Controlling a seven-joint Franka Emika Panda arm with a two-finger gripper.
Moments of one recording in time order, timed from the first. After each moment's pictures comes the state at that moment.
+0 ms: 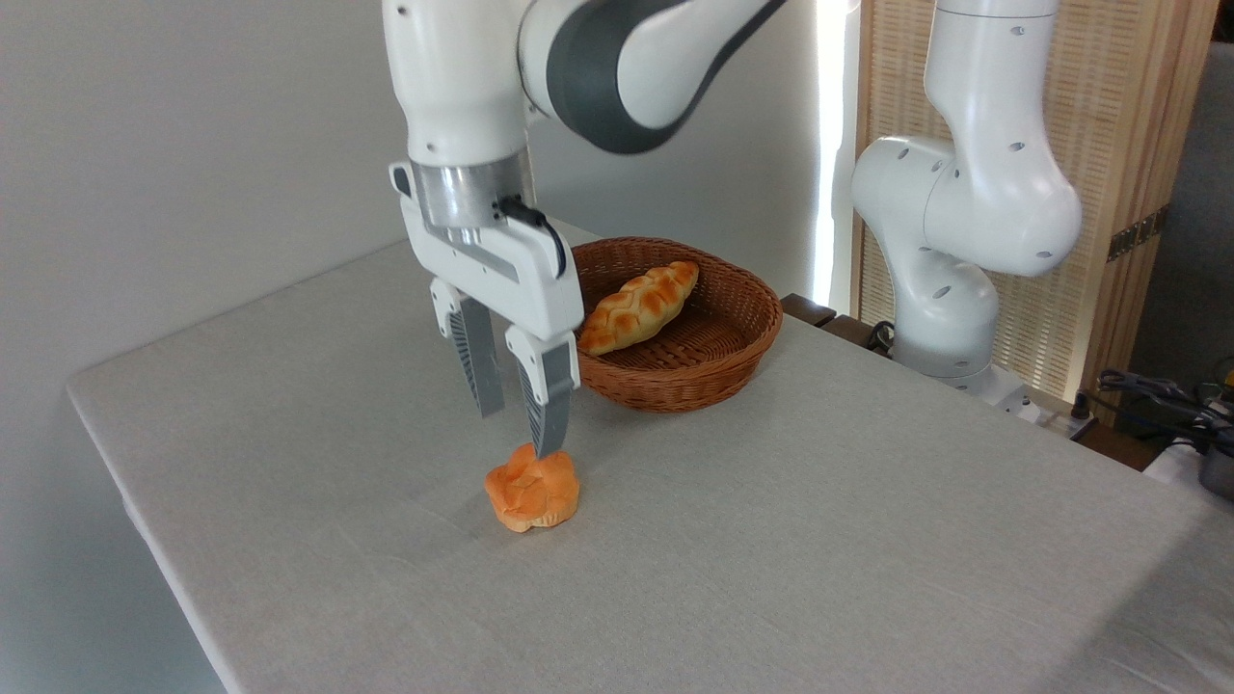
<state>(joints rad) -0.07 -0.13 -0.09 -2.09 0.00 2.03 0.63</state>
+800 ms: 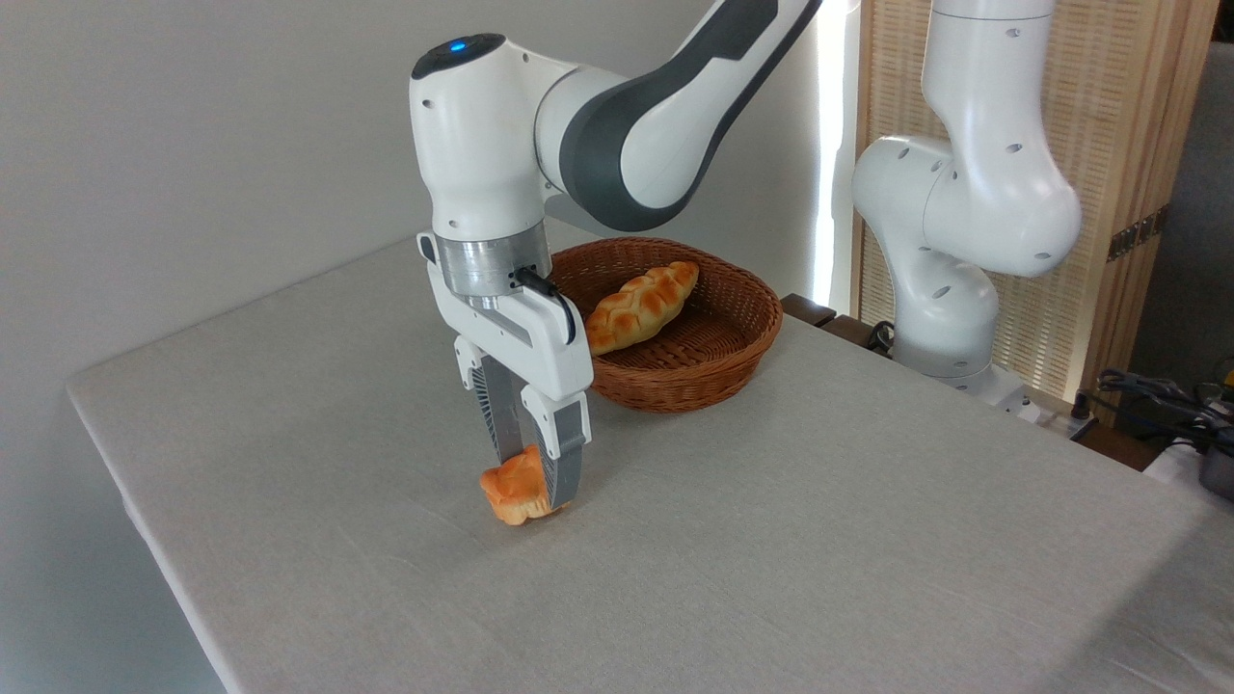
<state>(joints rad) -0.08 -0.09 -0.10 -2.21 0.04 2.18 0.63</state>
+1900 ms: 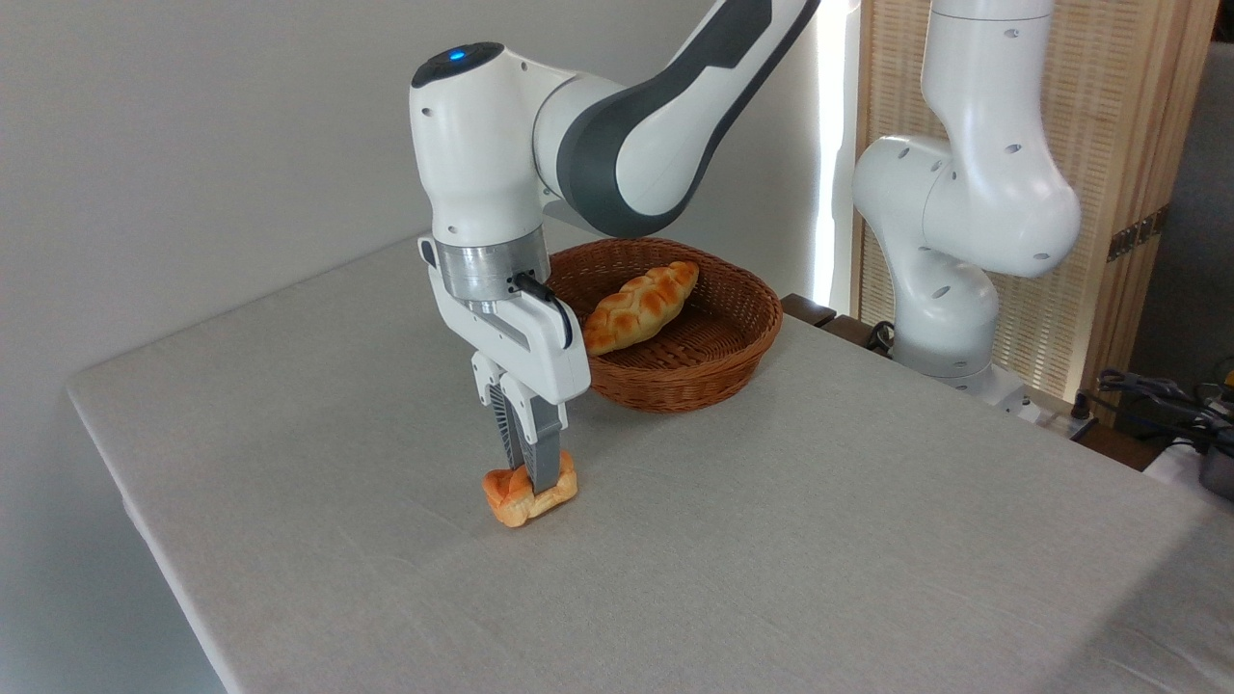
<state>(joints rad) -0.09 -0.09 -0.10 -2.22 0.04 2.18 0.63</state>
